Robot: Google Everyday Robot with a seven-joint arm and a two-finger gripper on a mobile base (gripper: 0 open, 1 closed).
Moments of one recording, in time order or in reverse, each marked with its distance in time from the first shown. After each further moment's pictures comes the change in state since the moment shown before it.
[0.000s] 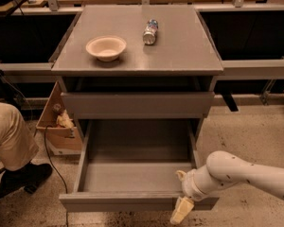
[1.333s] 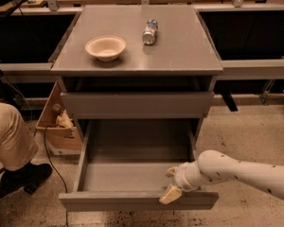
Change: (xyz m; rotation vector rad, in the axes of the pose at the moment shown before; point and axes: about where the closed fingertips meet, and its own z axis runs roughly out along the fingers) arm -0.023 -0.052 0.032 0.124 -0.064 0.022
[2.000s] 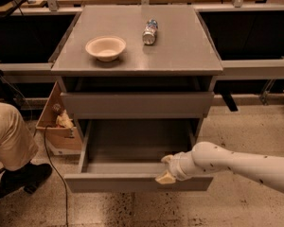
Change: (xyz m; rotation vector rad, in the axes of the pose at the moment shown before) arm -0.032 -0.033 0.000 0.066 -0.019 -0.038
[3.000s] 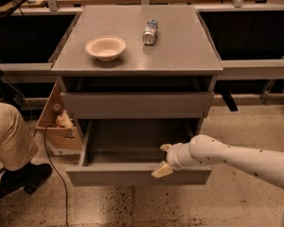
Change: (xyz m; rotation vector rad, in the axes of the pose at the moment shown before) arm -0.025 -0.042 0.003 0.084 -0.046 -0.011
